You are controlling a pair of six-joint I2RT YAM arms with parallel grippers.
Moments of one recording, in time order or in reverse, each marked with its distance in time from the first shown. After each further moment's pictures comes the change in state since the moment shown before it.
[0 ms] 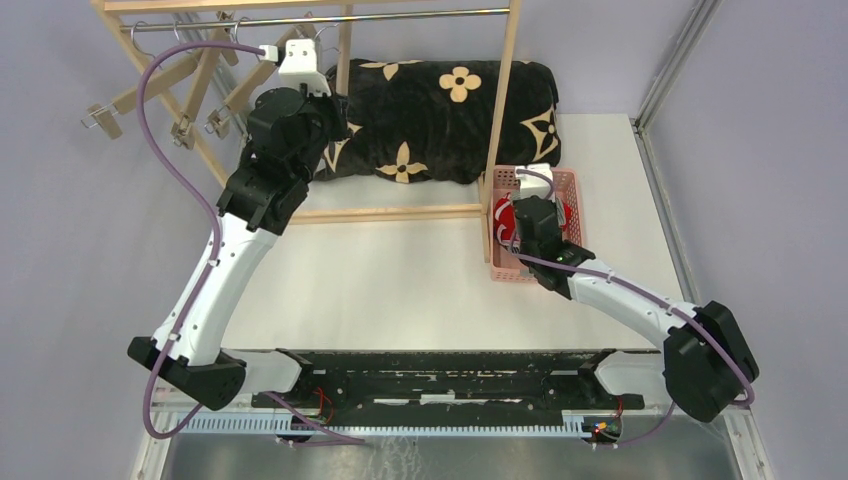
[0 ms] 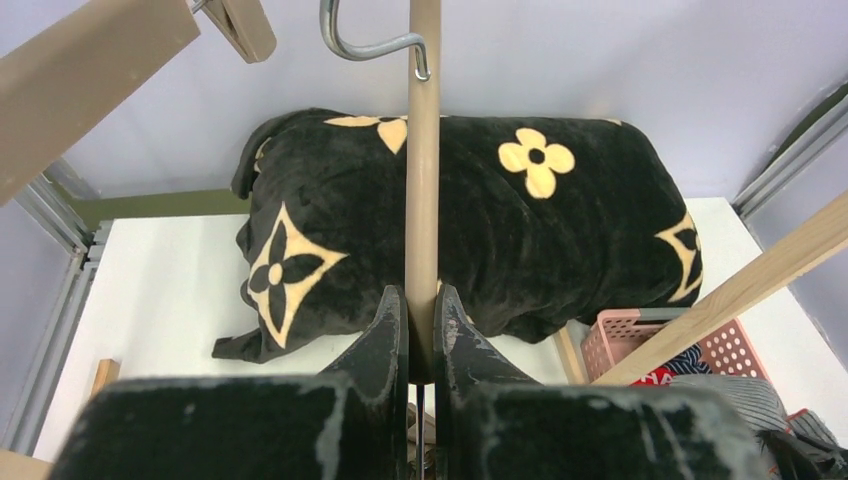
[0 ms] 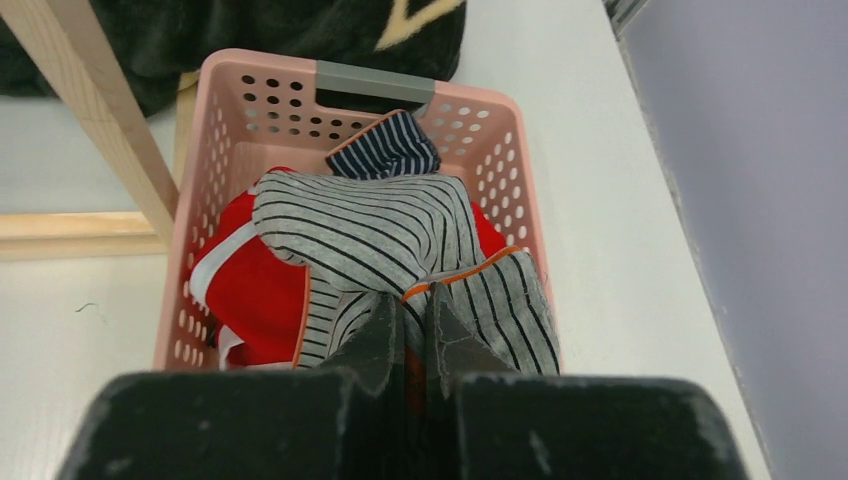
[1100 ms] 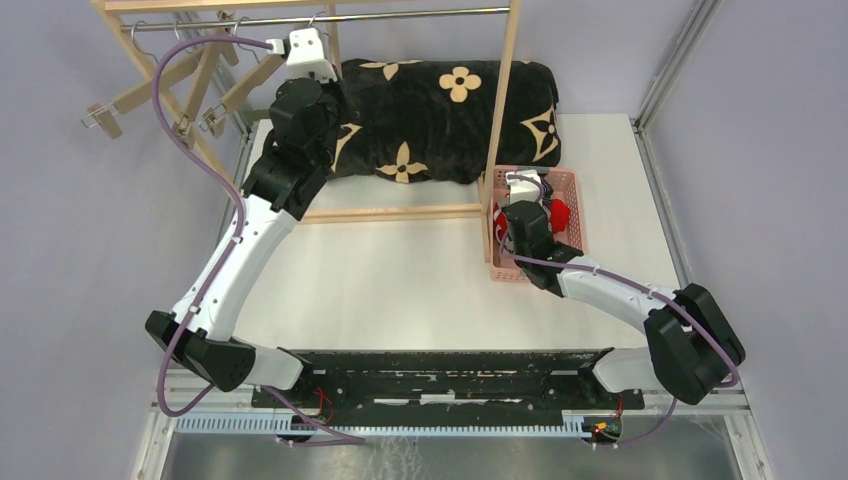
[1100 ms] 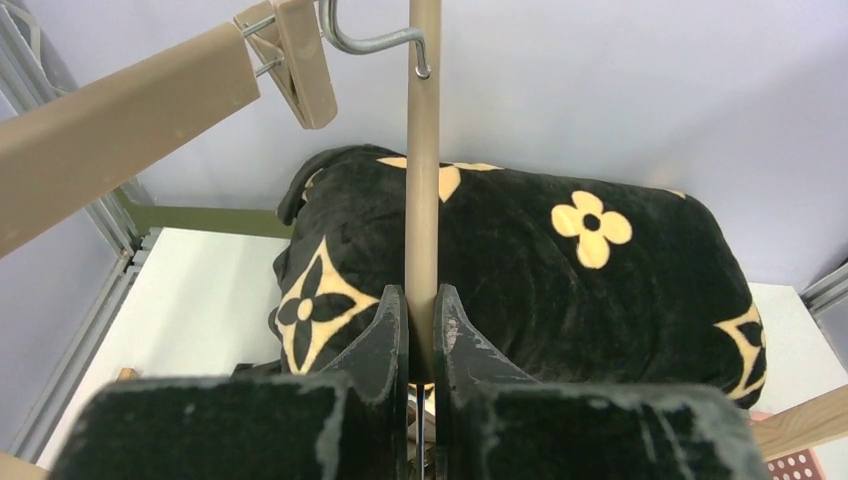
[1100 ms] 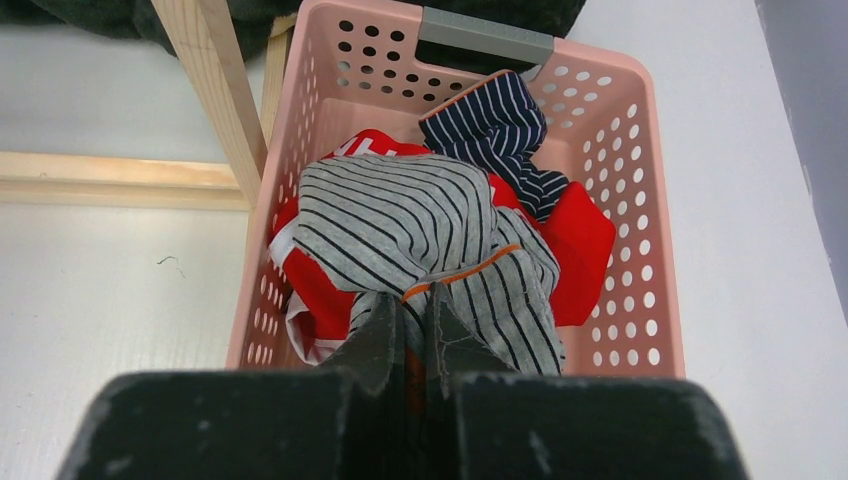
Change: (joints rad) left arm 0.000 0.085 -0.014 0.182 -0.172 0.001; right arm -0.002 0.102 -0.024 0.066 -0.165 0.080
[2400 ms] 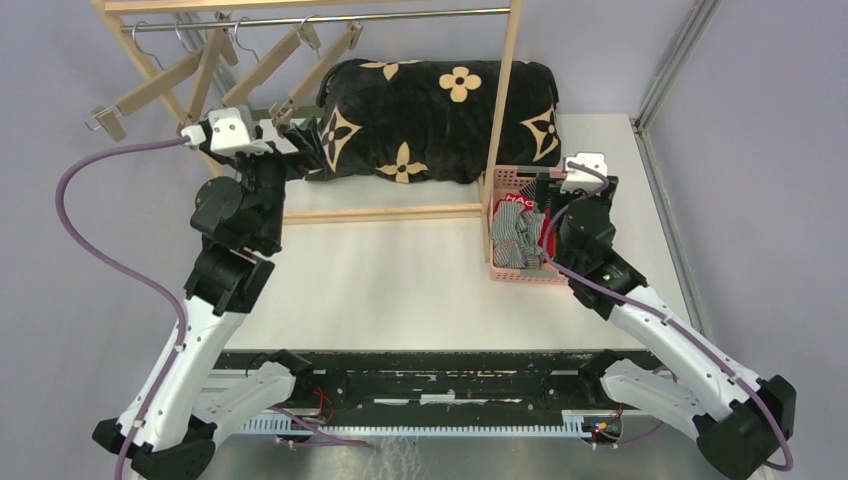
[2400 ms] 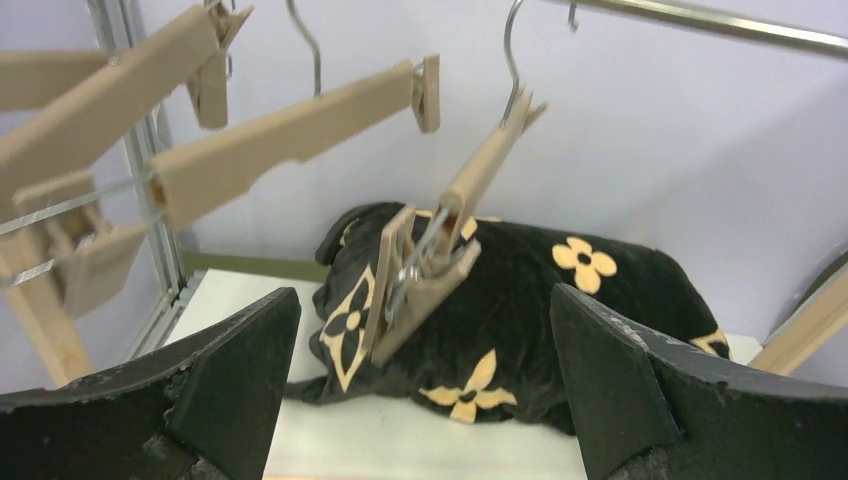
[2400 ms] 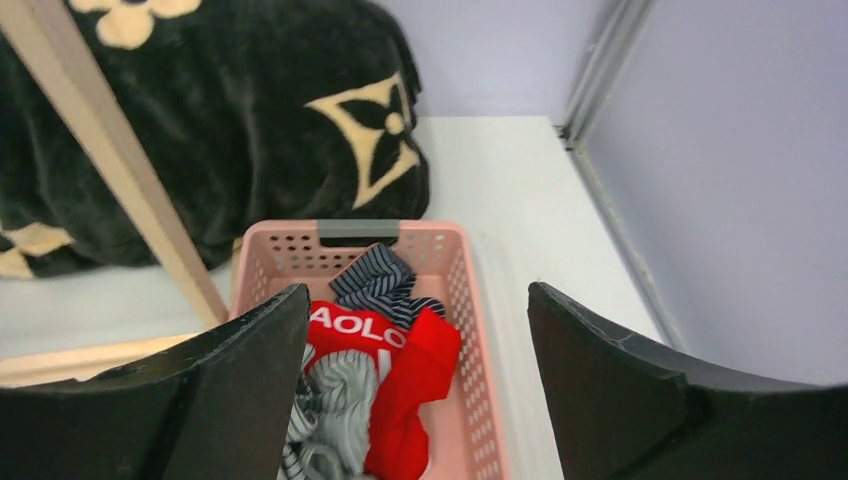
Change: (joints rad) left arm 0.005 -0.473 -0.392 0.171 0.000 0.069; right arm -0.020 -0.390 0.077 -0.077 0.108 -0.134
